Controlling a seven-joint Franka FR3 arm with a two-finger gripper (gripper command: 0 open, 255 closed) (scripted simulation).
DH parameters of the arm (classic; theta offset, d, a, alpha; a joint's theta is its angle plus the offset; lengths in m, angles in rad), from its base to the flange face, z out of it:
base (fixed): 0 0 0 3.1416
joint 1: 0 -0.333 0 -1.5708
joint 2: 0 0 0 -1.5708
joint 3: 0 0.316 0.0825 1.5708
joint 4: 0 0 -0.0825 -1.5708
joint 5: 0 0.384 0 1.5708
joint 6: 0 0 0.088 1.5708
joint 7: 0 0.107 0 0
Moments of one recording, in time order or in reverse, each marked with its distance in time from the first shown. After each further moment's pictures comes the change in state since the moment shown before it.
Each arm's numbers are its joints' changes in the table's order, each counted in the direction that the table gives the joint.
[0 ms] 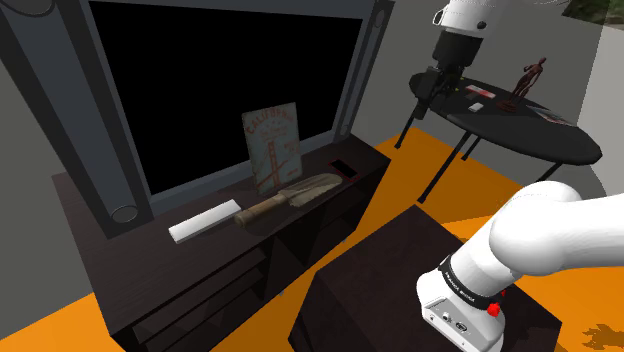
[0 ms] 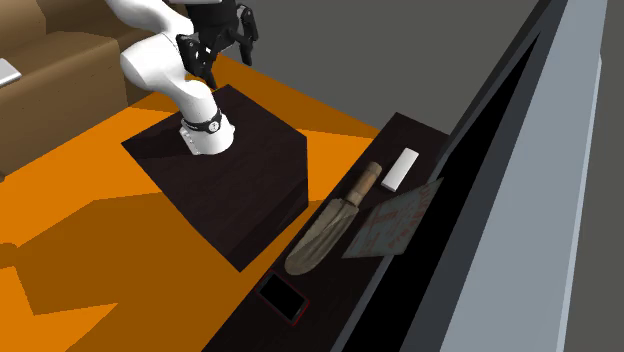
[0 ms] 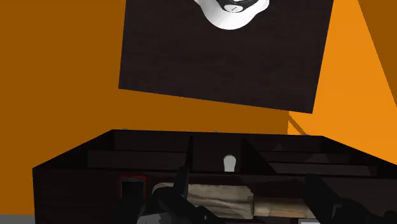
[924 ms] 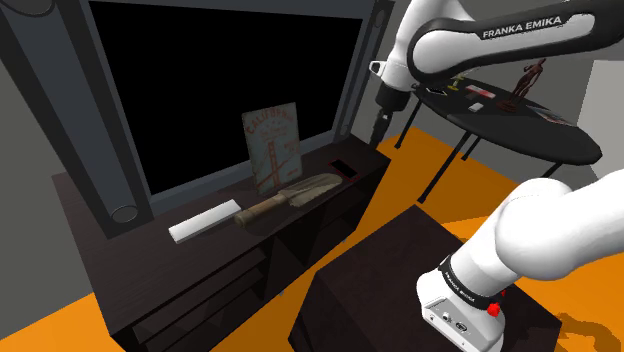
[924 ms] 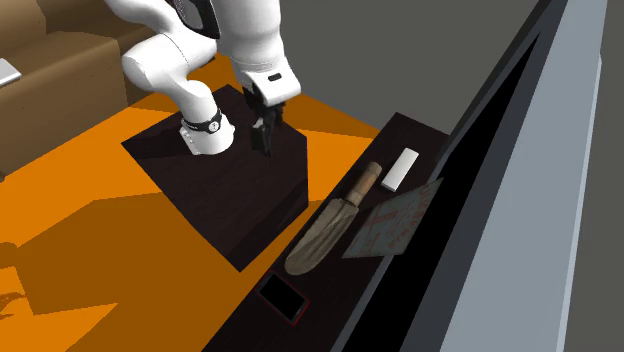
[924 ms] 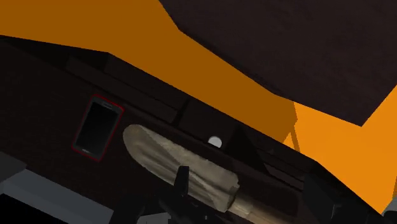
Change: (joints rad) arm -0.123 -0.261 -0.078 -0.178 -0.061 0.526 -0.376
